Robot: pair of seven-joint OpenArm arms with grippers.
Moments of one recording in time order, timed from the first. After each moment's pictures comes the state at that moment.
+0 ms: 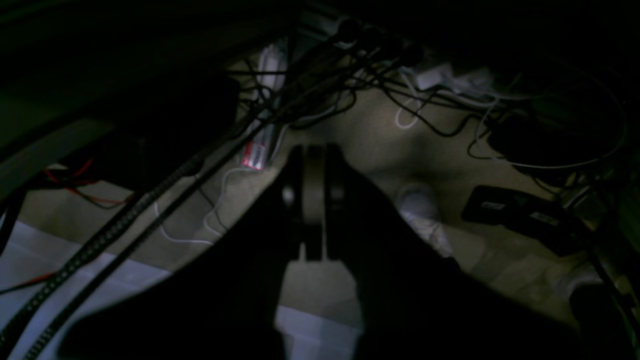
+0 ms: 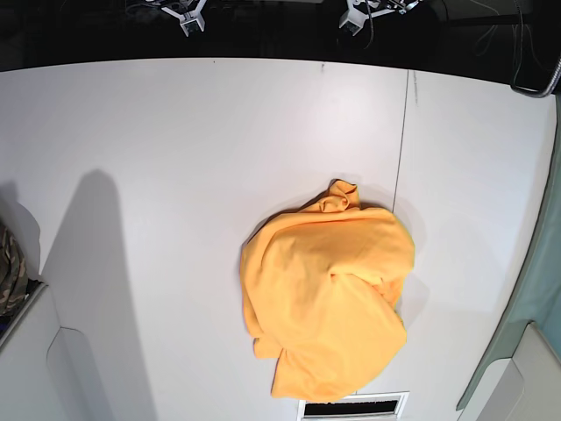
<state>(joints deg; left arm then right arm) 0.9 -4.4 27.6 5.2 -2.3 -11.7 4.4 -6.3 2.4 -14.6 14.1 -3.1 6.3 -3.7</state>
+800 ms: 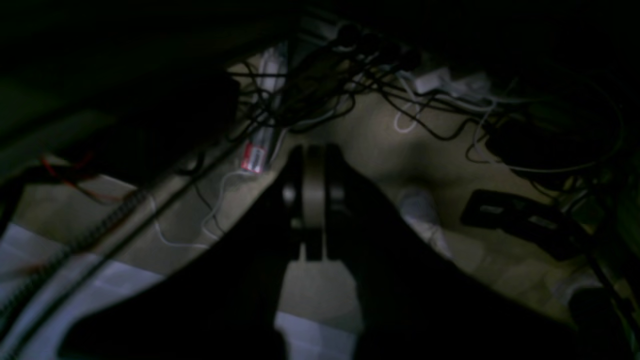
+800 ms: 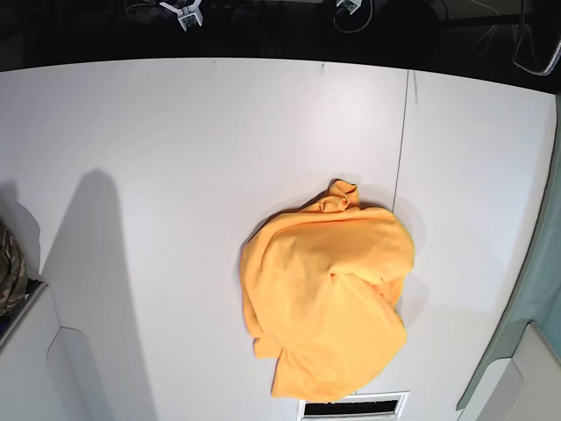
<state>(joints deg) 8.6 -5.6 27.5 11.6 -2.5 -12.0 1.2 -11.0 3.7 -14.6 19.8 -3.1 6.0 -3.5</state>
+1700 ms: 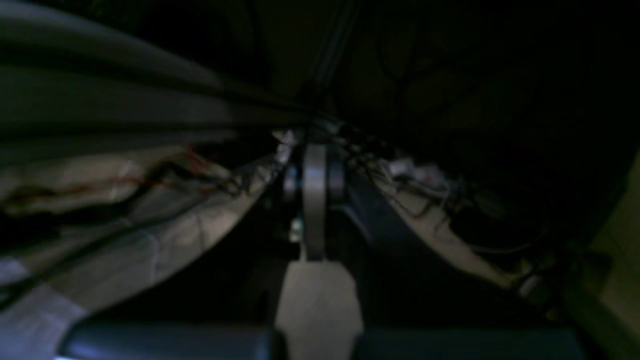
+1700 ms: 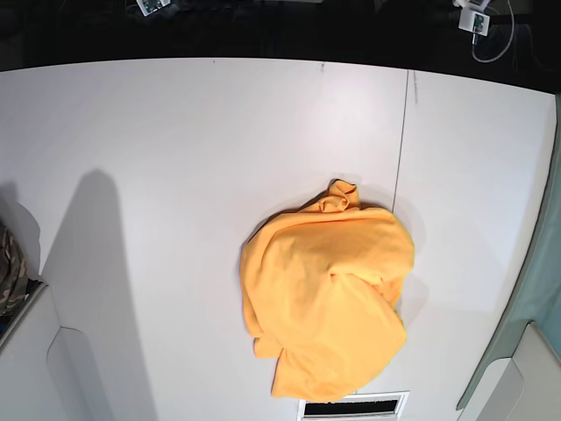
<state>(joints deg) 45.9 -14.2 -16.3 79.3 -14.8 -31.6 1.2 -47.0 21.3 -14.5 90.0 6.3 6.1 -15.4</state>
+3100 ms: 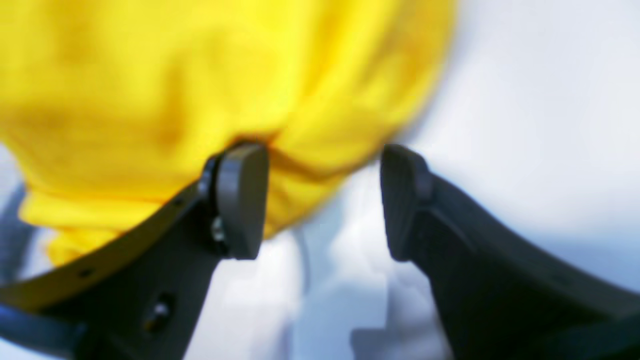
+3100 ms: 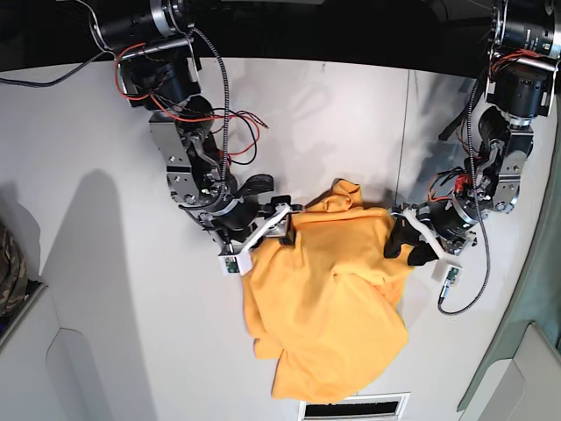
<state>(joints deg) -13.4 -22.2 8.1 54.0 -22.2 -27.0 9.0 17.2 -7.5 -8.5 46.8 13.2 13.5 -17.5</state>
